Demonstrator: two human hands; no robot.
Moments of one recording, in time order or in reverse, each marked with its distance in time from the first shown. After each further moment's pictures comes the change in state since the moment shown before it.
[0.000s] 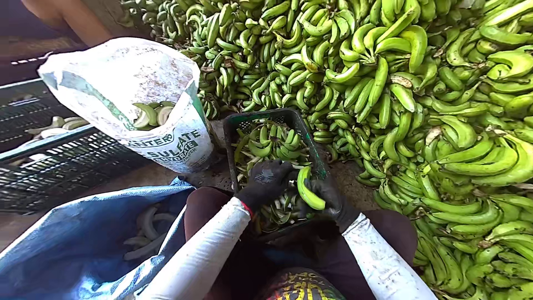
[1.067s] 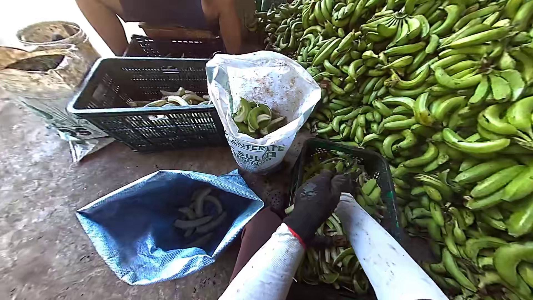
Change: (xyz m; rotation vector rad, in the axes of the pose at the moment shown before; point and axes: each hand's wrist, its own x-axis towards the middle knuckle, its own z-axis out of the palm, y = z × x) left_hand -0.011 -0.056 -0.083 -0.611 0.155 -0.712; right_hand 0.244 -0.011 0.100 -2.016 0.605 -0.012
